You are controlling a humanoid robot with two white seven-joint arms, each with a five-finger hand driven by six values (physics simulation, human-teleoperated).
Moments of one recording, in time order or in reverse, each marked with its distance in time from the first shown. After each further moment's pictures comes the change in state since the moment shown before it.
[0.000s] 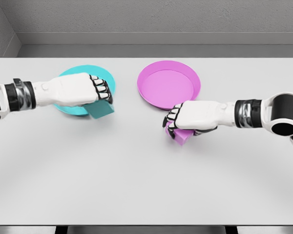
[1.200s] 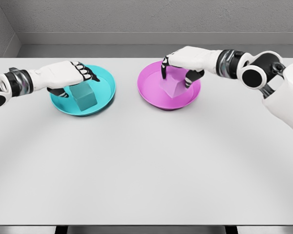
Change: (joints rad) left arm -0.074 -0.148 0.003 0.414 -0.051 0.000 -0.002; right arm -0.209 0.263 -0.016 0.344 0.002 0.335 0.000
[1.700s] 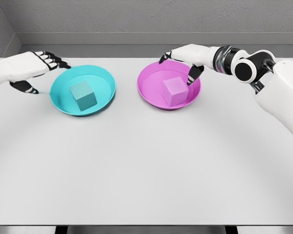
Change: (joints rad) left arm 0.038 0.226 0.017 -0.080 0.236 0.000 0.007; right arm -0.015 0.059 0.001 0.118 -0.004 0.086 -0.008
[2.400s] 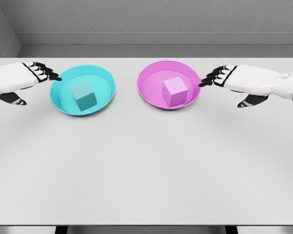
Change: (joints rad) left arm 0.057 0.117 0.006 -0.128 0.028 0.000 -0.004; right arm 0.357 -0.409 -0.342 -0.266 -0.097 -0.558 0.002
